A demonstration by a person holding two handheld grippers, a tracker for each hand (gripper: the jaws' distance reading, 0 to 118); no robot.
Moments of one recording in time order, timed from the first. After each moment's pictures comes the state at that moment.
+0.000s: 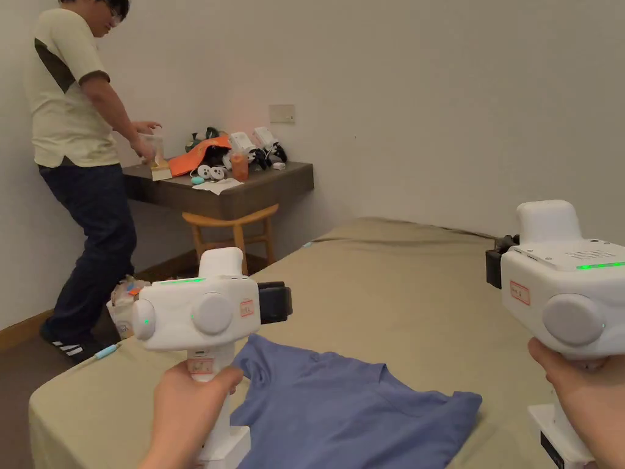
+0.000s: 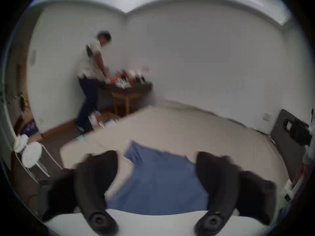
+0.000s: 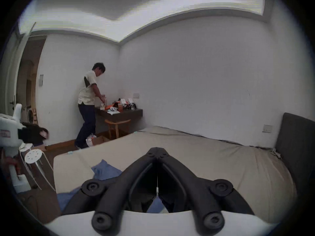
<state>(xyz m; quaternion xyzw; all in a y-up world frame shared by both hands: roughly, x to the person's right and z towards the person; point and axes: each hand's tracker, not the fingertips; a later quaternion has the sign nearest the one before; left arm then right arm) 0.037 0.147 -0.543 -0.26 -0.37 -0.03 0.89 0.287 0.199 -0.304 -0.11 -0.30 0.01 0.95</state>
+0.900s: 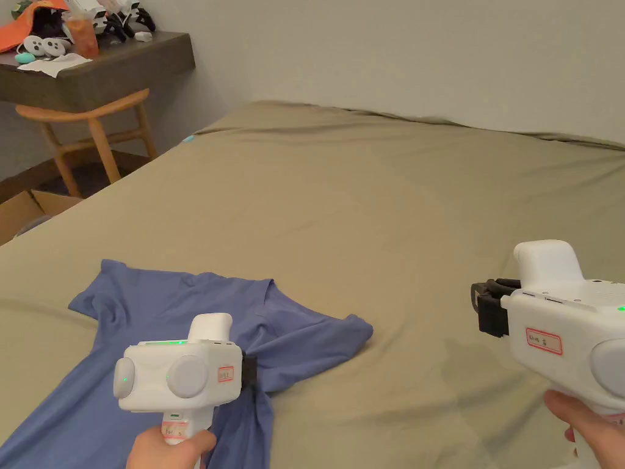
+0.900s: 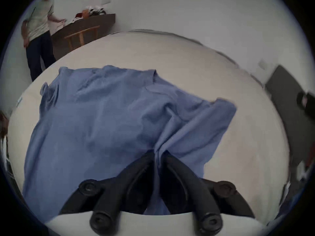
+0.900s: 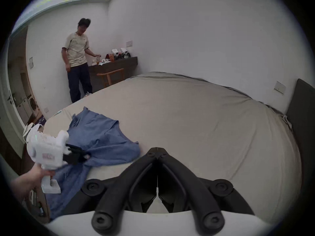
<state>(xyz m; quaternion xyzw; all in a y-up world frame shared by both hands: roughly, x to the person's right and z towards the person) 0.191 -0.064 -0.551 -0.42 -0.45 -0.10 0.79 0.426 0.041 -0.238 -0.26 -0.27 -0.10 0.92</state>
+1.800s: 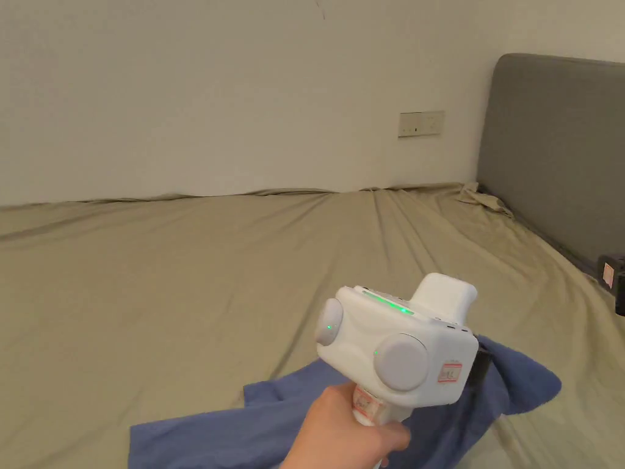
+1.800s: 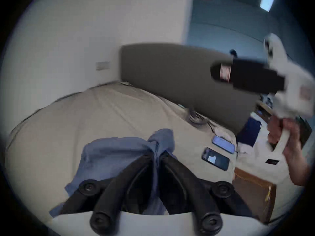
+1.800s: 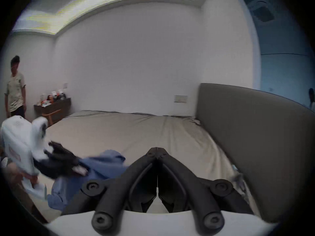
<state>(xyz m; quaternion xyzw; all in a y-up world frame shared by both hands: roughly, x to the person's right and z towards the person) 0.383 0.105 -0.012 -0.18 -0.85 -0.25 0.42 0.357 0.177 0.222 -0.13 -0.60 -0.06 0.79</state>
